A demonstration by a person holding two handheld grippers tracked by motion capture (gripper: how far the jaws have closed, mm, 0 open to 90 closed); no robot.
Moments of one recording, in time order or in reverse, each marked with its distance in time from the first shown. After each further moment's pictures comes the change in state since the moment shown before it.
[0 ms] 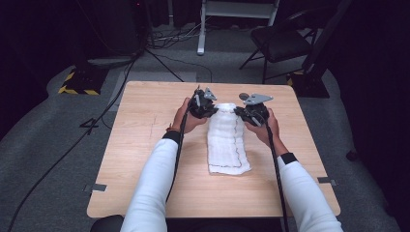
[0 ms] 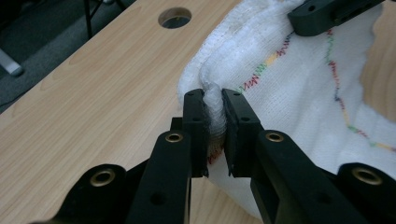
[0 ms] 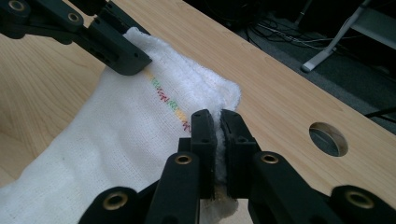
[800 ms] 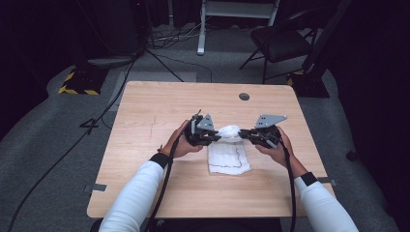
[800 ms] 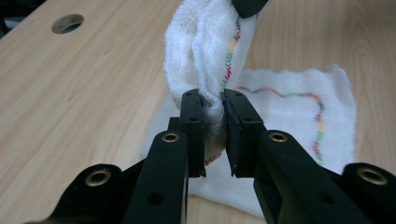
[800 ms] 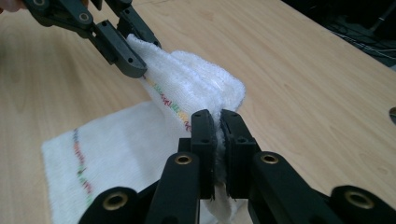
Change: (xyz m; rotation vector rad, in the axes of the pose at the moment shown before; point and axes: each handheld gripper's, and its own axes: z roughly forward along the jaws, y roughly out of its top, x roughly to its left) left arm -0.070 -0.047 -0.036 -0.043 -0.213 0.168; right arm 0.034 -0.041 -0.059 -0.007 0.246 -0.078
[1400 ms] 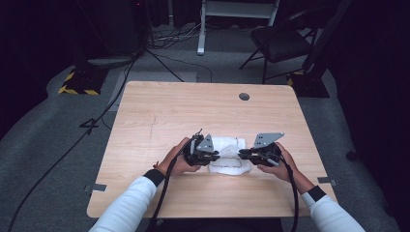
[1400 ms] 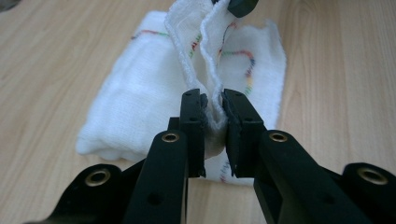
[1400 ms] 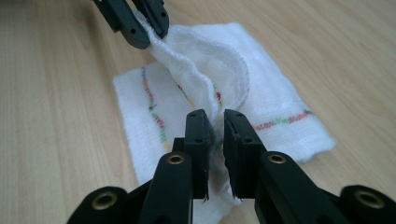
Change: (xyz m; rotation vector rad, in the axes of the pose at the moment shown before) left arm -0.051 -0.023 -0.003 0.073 -0.043 0.053; right arm 0.039 -0.029 -0.006 0.103 0.110 -0.045
